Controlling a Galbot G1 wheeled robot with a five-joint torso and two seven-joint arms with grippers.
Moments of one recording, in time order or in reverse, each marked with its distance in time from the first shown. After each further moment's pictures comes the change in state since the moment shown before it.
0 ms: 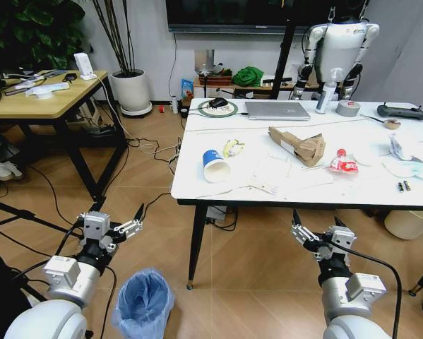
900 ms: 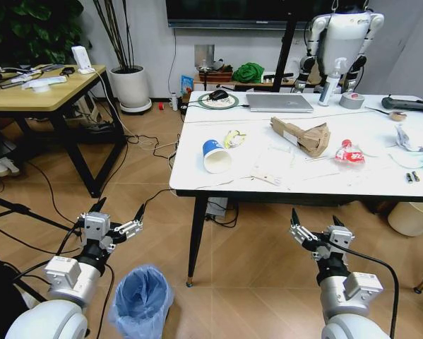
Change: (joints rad) left arm 0.001 -0.011 -0.001 0.007 0.011 -0.003 0.007; right arm 0.004 0.002 0.000 -0.016 -0.009 0.014 -0.008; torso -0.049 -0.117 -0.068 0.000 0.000
